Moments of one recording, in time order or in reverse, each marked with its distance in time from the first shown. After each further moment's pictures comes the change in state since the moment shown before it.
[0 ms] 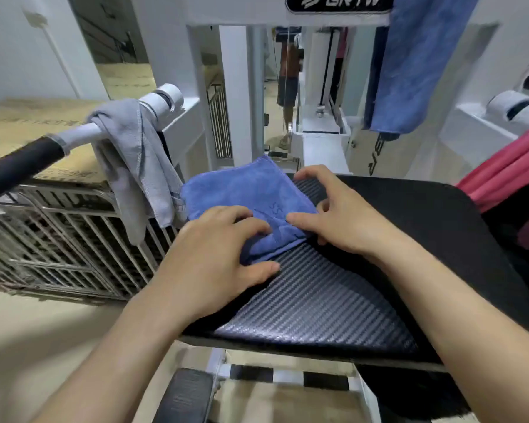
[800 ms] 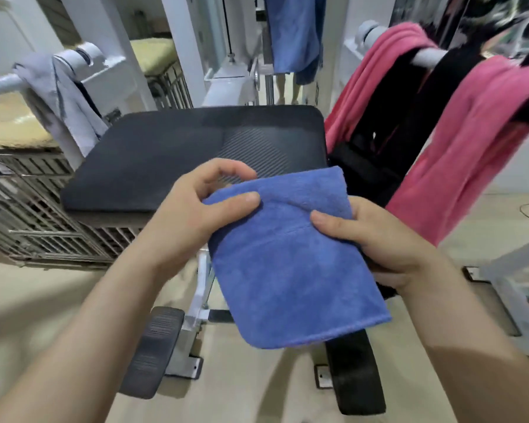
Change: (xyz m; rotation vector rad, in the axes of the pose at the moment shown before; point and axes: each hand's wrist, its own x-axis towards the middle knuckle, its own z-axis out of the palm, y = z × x) left_hand -0.067 0.232 0.044 -1.047 -0.069 -0.241; right_hand -0.253 0.134 -0.113 1.045 -0.380 0.092
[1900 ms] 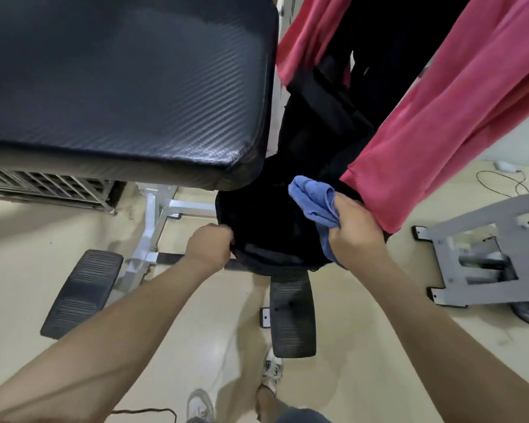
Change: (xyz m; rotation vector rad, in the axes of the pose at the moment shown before) left_hand 0.059 -0.283 0.129 1.223 -0.301 -0.399; right_hand 0.005 0.105 -0.158 -1.196 0.592 0.102
